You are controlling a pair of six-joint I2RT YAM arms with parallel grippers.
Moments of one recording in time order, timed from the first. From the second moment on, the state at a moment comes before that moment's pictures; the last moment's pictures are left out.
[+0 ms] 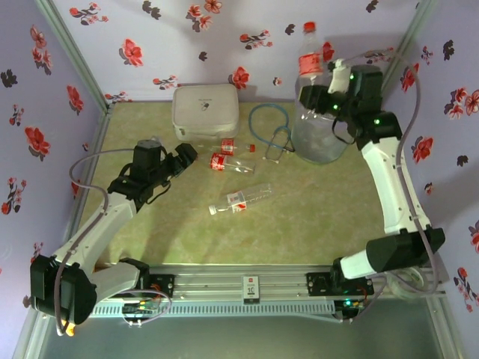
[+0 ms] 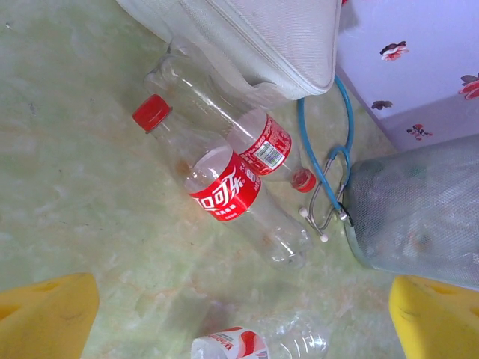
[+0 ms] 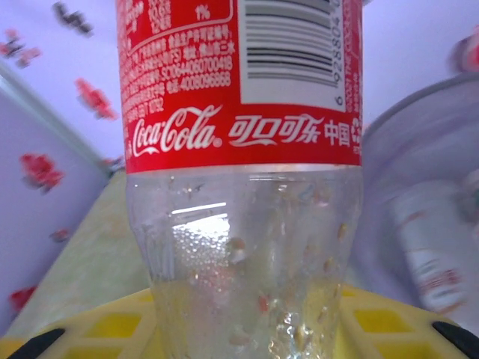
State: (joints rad) left arm -0.37 1.12 0.86 -0.34 0.09 -0.94; right arm 0.15 1.47 1.73 -0.65 -0.34 0.24
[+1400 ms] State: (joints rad) left arm -0.37 1.19 0.83 -0.32 0.11 -0.94; right arm -0.03 1.87 1.99 -0.89 -0.30 0.04
